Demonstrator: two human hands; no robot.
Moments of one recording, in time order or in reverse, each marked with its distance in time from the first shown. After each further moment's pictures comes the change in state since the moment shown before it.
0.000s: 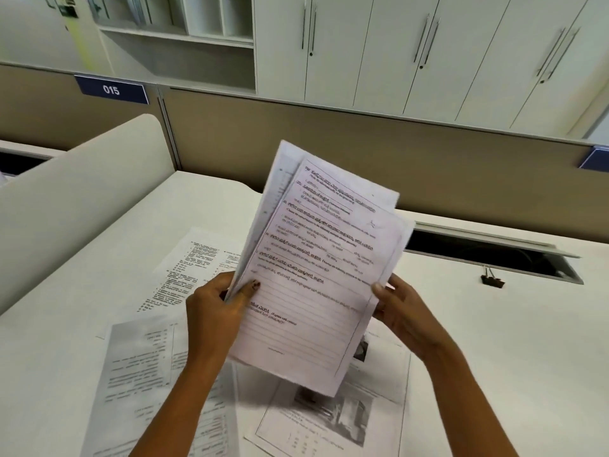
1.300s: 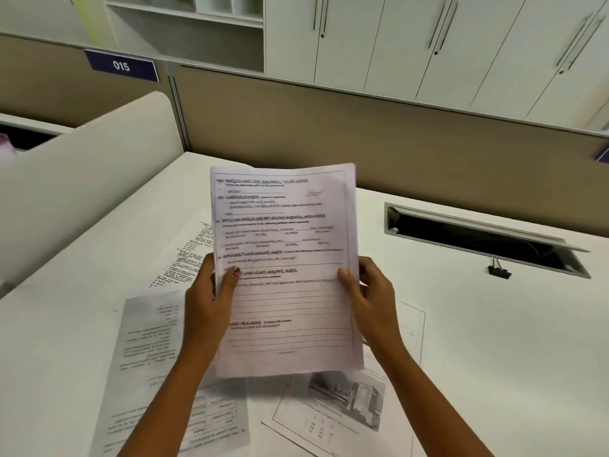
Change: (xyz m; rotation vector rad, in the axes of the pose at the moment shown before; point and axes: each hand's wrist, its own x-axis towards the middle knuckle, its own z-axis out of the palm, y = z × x) left_hand -0.013 -0.030 -0.014 -0.095 0.001 -0.021; right_hand -0.005 0.023 0.083 -0.461 0.321 -0.278
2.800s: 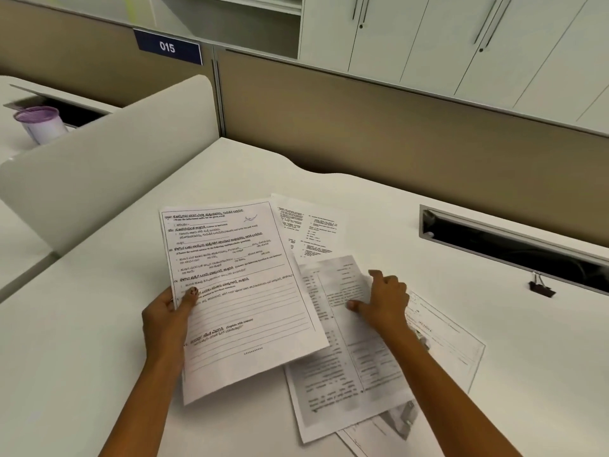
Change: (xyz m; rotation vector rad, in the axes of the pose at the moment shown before) left_hand -0.003 -0.085 -0.085 -0.203 0.280 -0.510; right_hand 0.037 0.058 0.031 -1.055 -0.231 0.294
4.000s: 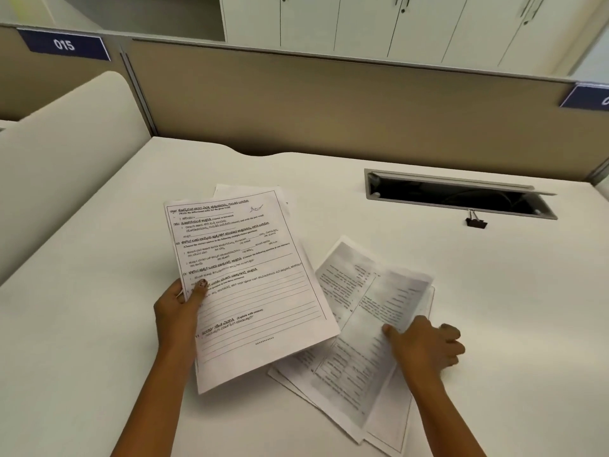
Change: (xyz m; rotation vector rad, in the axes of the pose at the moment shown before) left_hand -0.037 0.008 0.054 0.021 -0.244 0.002; right_hand -0.122 0.083 -0.002 0.200 0.130 0.751
